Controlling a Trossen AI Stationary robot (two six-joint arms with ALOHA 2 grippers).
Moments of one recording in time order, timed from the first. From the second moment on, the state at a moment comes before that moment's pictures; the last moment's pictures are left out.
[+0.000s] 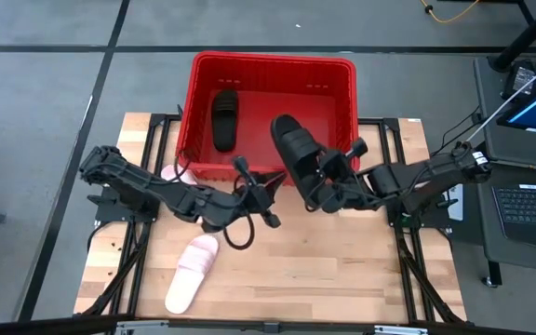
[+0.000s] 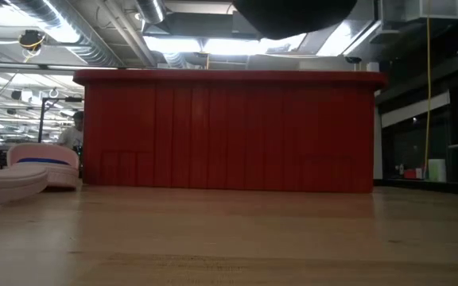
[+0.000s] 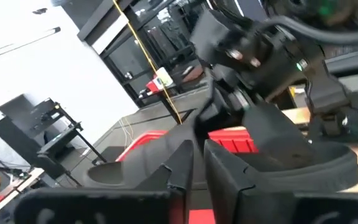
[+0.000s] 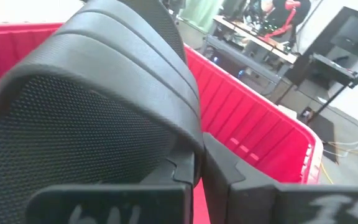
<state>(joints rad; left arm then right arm) -0.37 1.61 1.47 0.07 -1.06 0.47 0.29 1.44 1.41 -0.85 1.24 0.51</state>
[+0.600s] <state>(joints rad) -0.27 1.63 1.47 0.17 -0.97 0.50 0.25 1.44 1.41 -0.71 1.23 0.36</state>
